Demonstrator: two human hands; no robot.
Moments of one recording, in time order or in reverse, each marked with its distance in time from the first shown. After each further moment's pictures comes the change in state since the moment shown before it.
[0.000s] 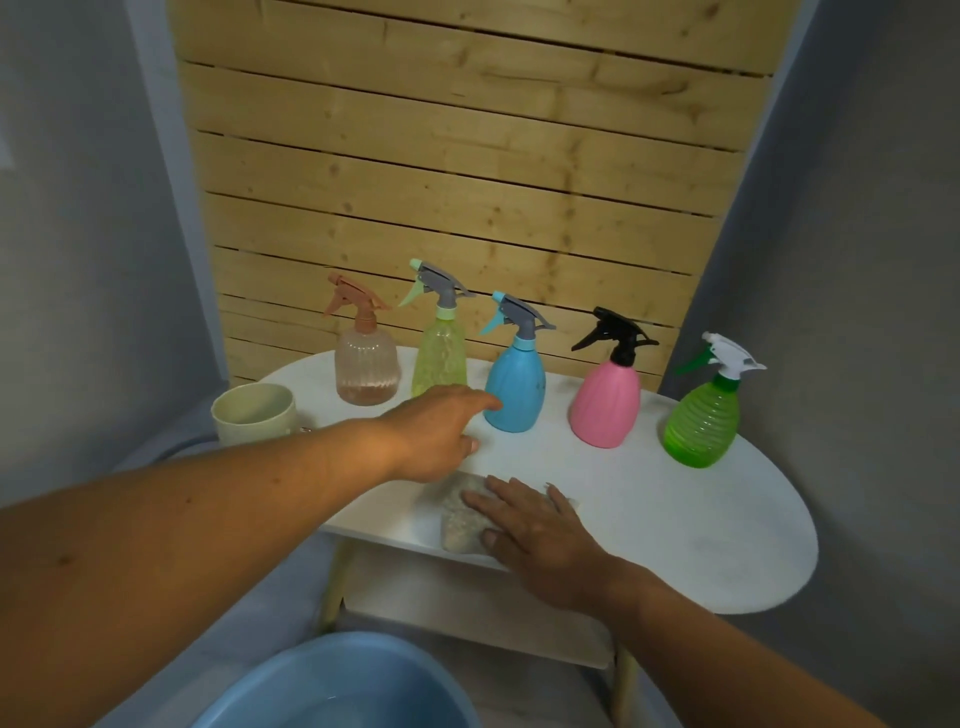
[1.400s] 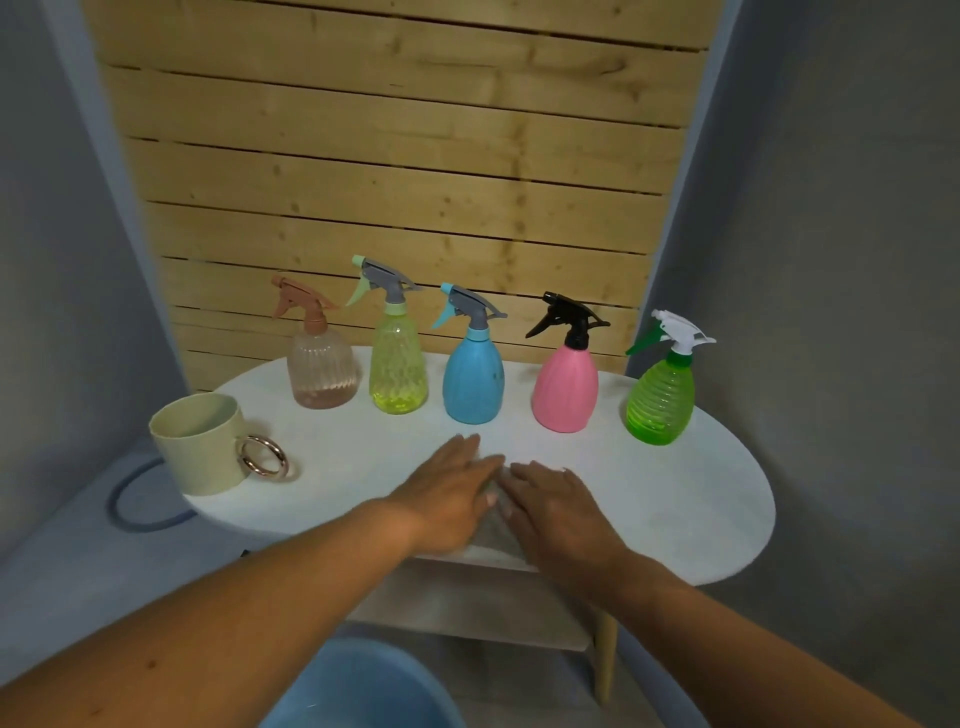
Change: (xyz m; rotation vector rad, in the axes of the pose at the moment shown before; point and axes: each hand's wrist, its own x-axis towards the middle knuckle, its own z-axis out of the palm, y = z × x) left_hand 0.007 0.043 0.088 0.036 -0.134 -0.005; right_hand -0.031 0.043 -0.006 -0.051 0.253 0.116
